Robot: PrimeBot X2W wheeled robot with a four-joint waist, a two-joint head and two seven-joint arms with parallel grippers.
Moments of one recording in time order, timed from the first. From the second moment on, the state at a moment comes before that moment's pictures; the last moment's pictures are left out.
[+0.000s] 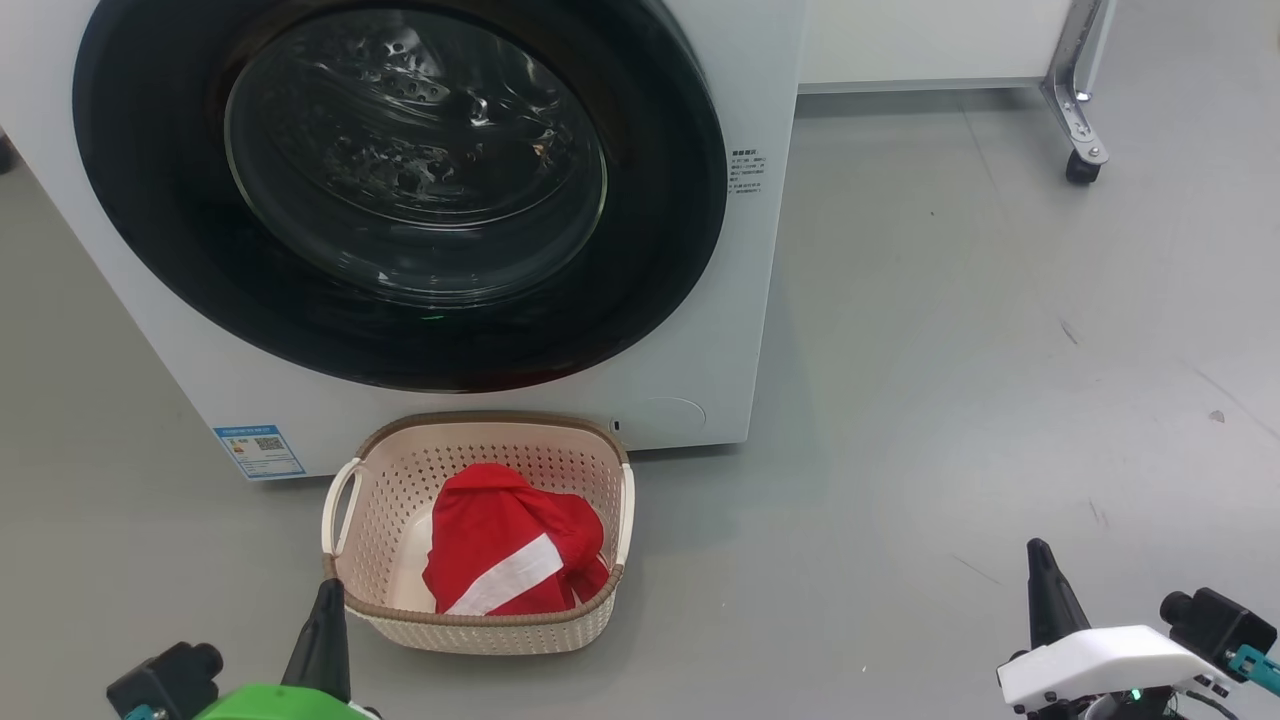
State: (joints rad) left arm 0.10 0.08 -0.19 0.13 -0.87 0.01 -0.11; right arm 0.10 -0.06 0.12 0.20 0.86 0.04 -0.14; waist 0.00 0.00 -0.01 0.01
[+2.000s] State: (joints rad) left arm -0.03 0.08 -0.01 0.25 -1.65 -0.11 0.04; right arm -0.04 -0.08 -0.06 0.26 1.64 0.11 0.05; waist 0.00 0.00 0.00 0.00
